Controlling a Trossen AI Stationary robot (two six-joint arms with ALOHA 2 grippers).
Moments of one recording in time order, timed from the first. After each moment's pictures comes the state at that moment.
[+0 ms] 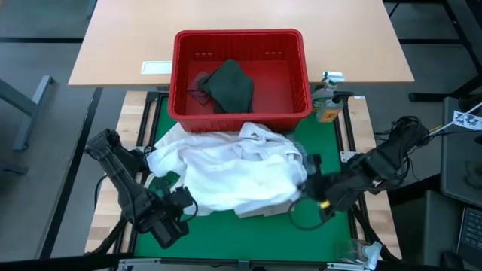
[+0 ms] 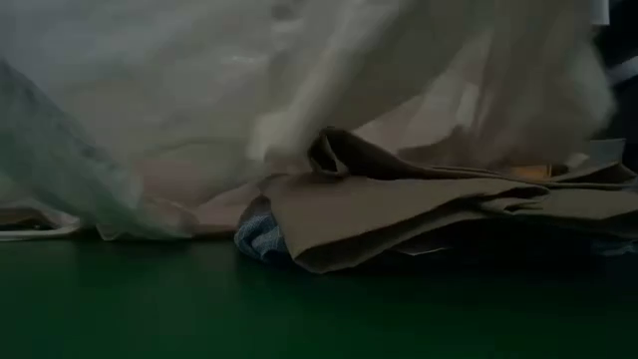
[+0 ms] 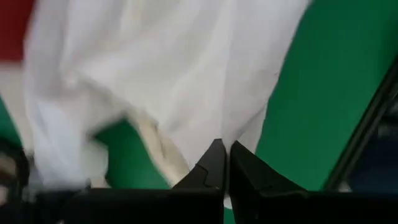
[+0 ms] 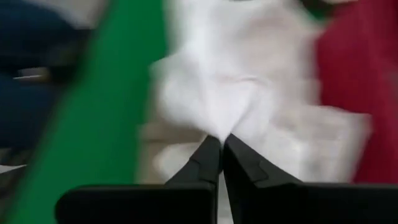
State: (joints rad) left arm -0.79 1.71 1.74 -1.57 -0.35 -1.23; right arm 0.65 1.38 1.60 -1.15 0.42 0.22
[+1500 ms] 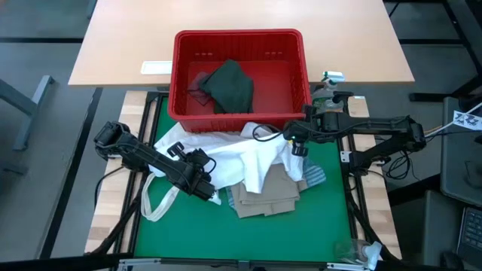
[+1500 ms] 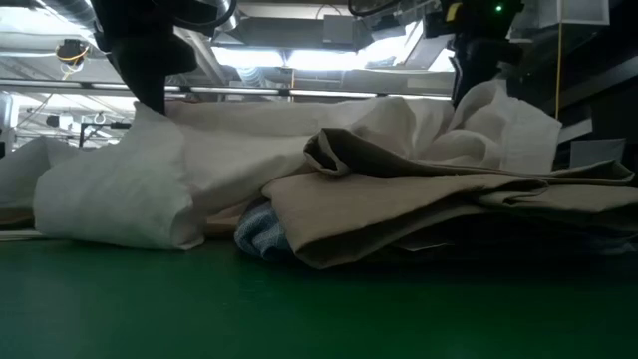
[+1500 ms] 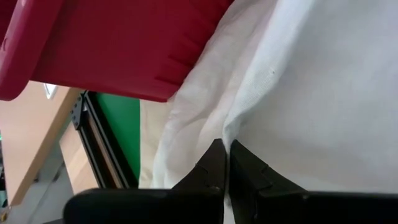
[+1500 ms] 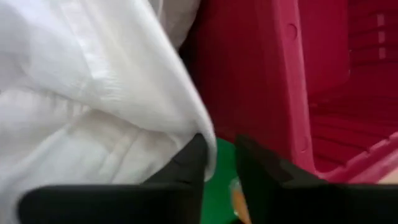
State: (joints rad) left arm -0.40 1.70 1.30 -1.51 -0.67 -1.22; right arm -0.06 1.38 1.28 -1.18 0.49 -0.03
